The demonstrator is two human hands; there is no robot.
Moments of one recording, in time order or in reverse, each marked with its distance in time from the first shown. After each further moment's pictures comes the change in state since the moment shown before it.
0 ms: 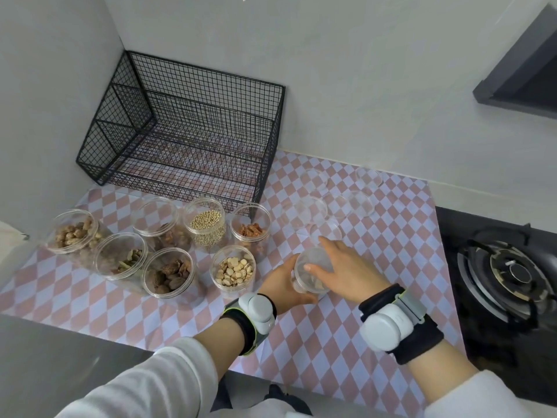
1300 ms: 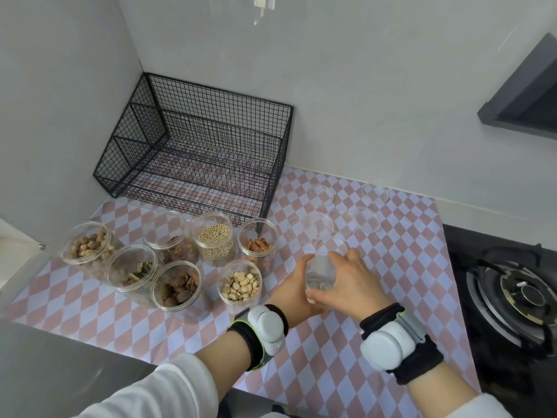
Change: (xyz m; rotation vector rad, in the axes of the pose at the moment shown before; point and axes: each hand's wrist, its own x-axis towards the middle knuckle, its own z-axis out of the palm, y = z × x) left_hand 0.002 0.020 -0.002 0.091 0.039 0.040; right_hand 0.000 -0.012 -0.002 0.031 0.114 0.086
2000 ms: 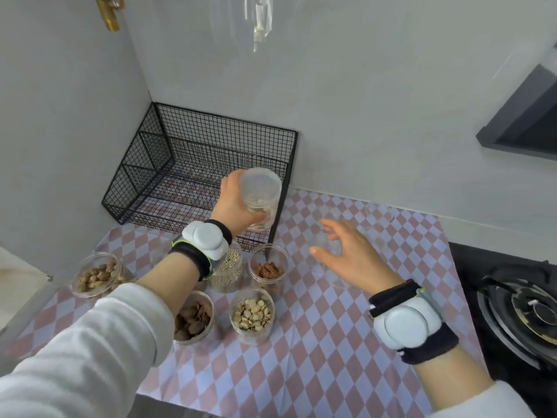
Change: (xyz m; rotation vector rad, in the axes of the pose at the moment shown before) left_hand 0.055 0.031 -0.200 0.084 0.490 0.074; right_hand 0.030 -0.048 -0.061 0.345 0.128 -0.220
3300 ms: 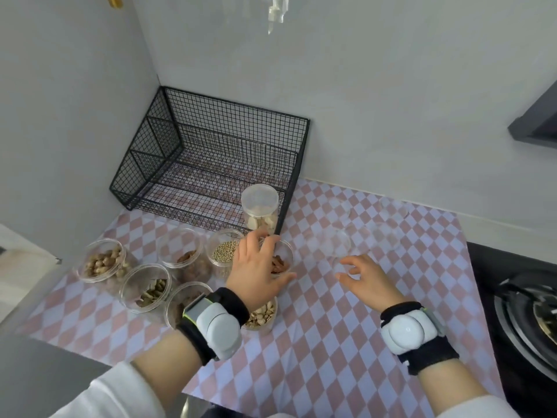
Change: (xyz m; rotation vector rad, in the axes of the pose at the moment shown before) left_hand -0.095 -0.019 0.055 0.422 -0.094 0.089; right_hand 0.010 0.094 0.039 0.039 -0.158 0.227
